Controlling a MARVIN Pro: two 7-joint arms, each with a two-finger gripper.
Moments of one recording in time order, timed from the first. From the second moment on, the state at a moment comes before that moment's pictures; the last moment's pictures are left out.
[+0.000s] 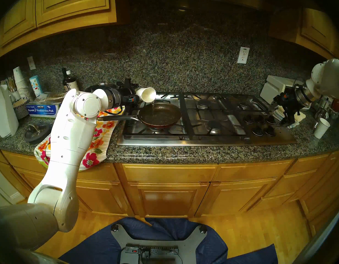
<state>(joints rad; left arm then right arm) 0.97 -1.40 -1.50 -1.51 1.04 -0.37 -0.85 0.72 -0.87 -1.81 -0.81 1.36 -0.64 0.90</state>
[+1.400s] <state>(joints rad) 1.03 -1.39 -1.47 -1.51 1.27 -0.52 -0.59 0.72 -0.87 -1.81 -0.81 1.36 -0.64 0.90</state>
